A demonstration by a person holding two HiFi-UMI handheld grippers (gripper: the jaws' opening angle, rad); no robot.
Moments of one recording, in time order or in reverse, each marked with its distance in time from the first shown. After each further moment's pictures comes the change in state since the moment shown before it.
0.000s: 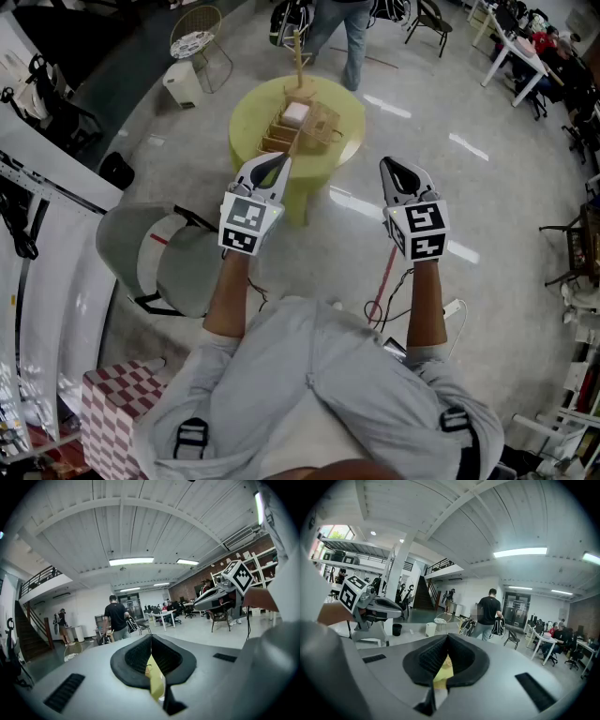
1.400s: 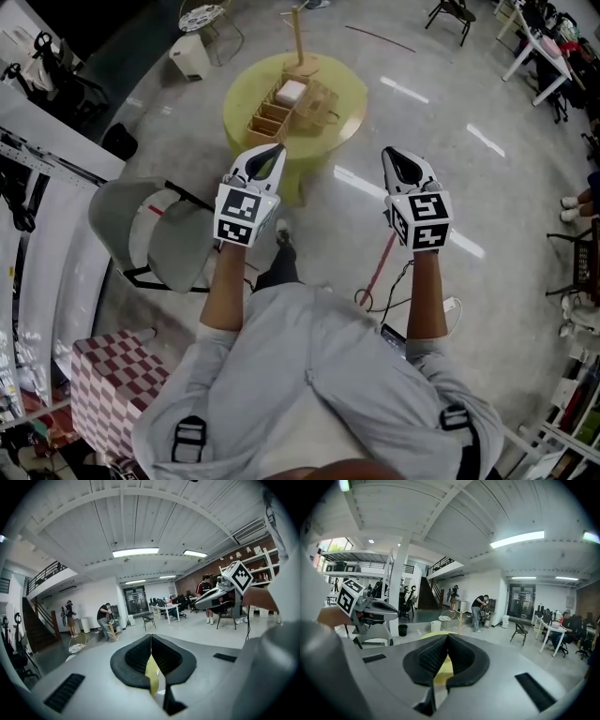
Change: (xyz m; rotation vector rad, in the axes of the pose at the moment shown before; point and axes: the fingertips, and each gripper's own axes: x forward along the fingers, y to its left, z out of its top) left arm 0.052 -0.040 -0.025 -0.043 0.101 0.071; right arm 0.014 -0.064 -0.060 0.084 0.023 0.085
